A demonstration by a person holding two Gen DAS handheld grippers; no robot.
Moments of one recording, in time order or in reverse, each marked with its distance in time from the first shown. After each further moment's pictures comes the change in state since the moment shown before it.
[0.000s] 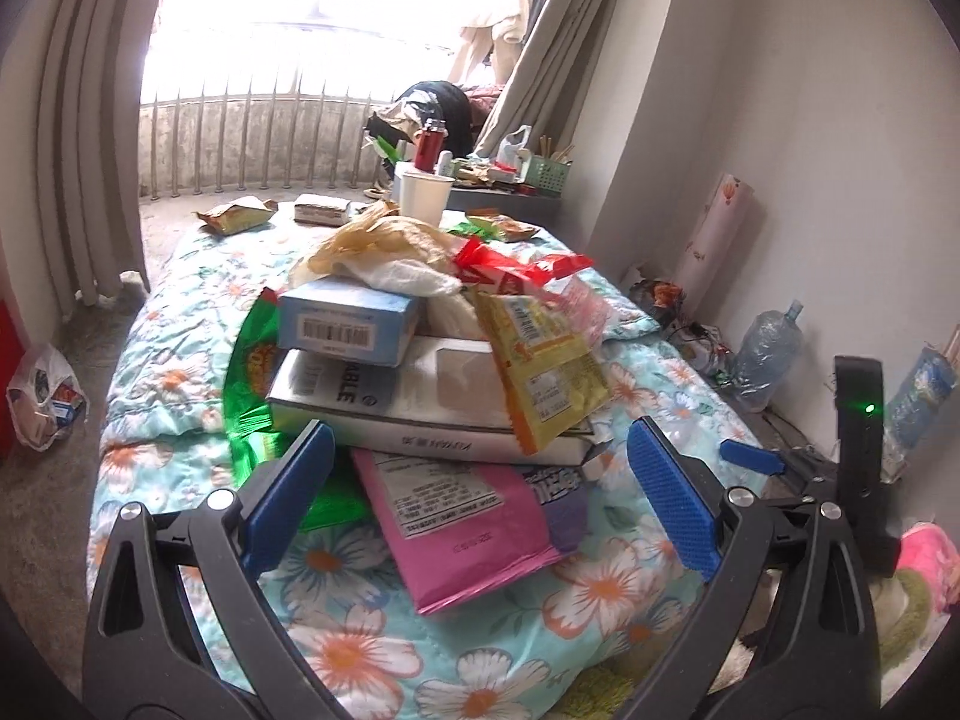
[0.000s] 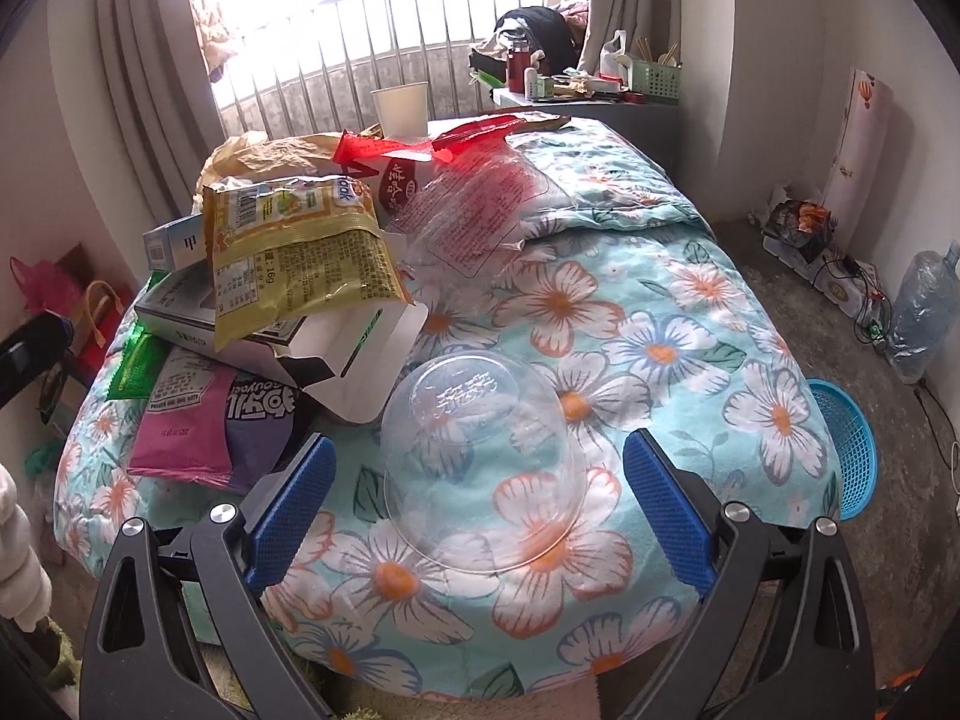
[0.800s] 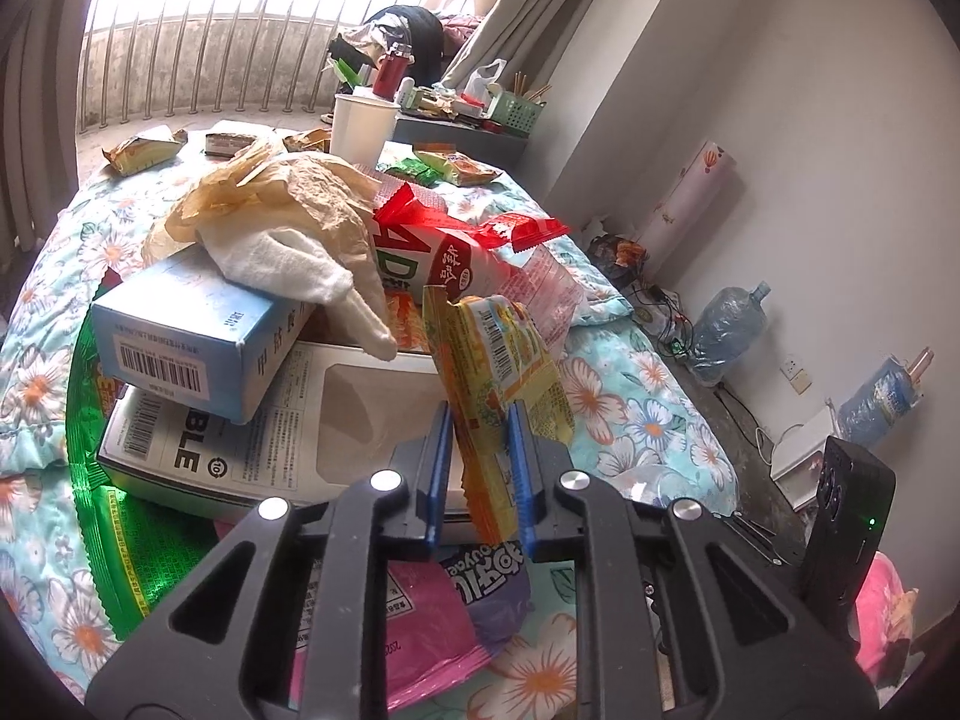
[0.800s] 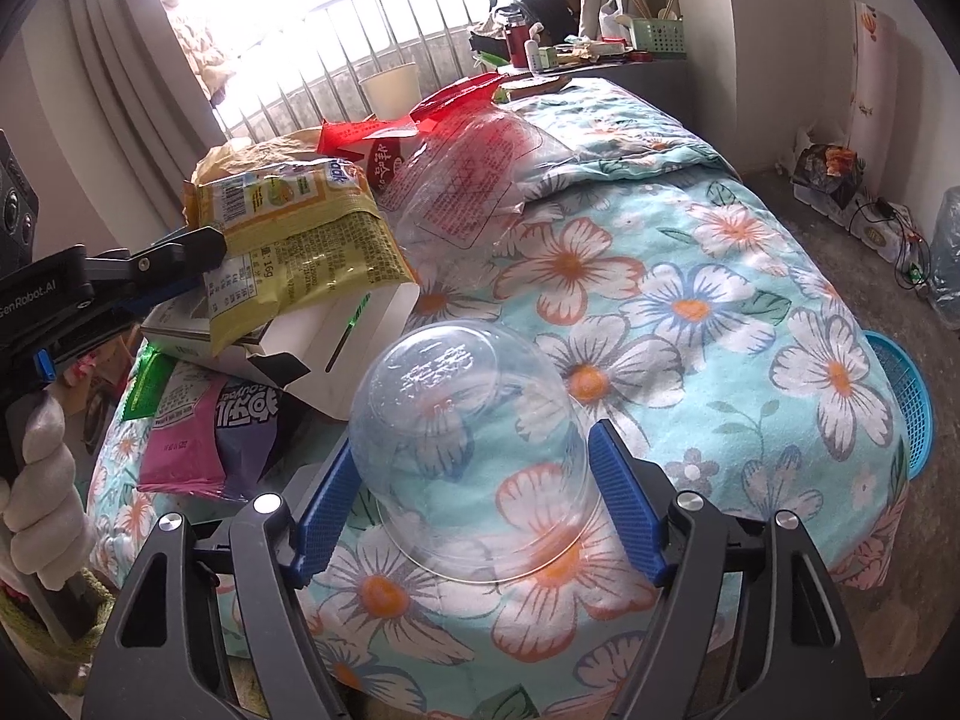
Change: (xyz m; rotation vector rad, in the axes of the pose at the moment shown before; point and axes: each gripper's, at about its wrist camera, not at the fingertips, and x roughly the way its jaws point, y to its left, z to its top) left arm 0.085 -0.009 0.028 -0.075 0.174 -0.097; right arm 0.017 -0.021 -0.007 0.109 0.025 0.112
